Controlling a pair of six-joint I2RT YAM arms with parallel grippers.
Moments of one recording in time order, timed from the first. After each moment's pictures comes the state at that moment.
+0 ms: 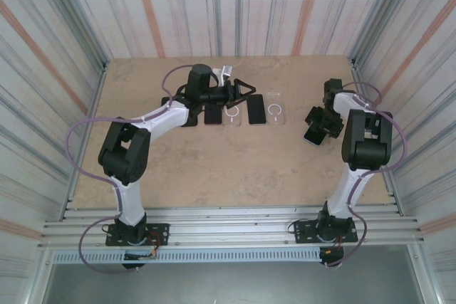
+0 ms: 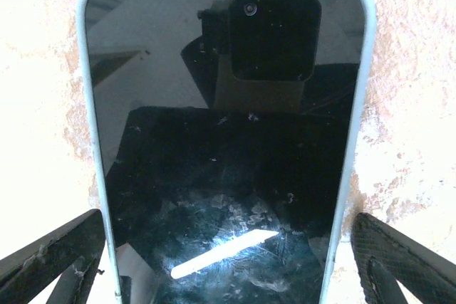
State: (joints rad) left arm -0.52 1.91 1.37 0.21 0.74 -0.94; right arm -0.10 1.94 1.31 -0.76 0.04 0.50
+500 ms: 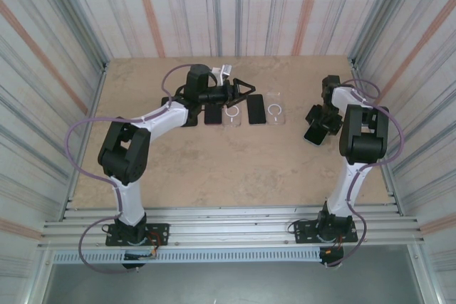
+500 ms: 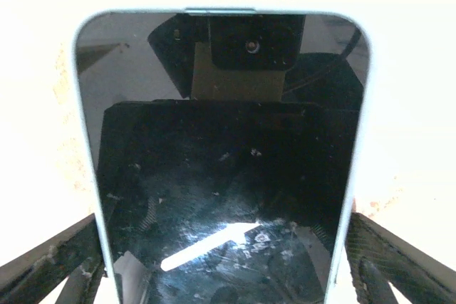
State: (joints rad) left arm -0.51 1.91 1.36 0.26 0.76 -0.95; right arm -0.09 2.03 1.42 -0.85 0.07 0.52
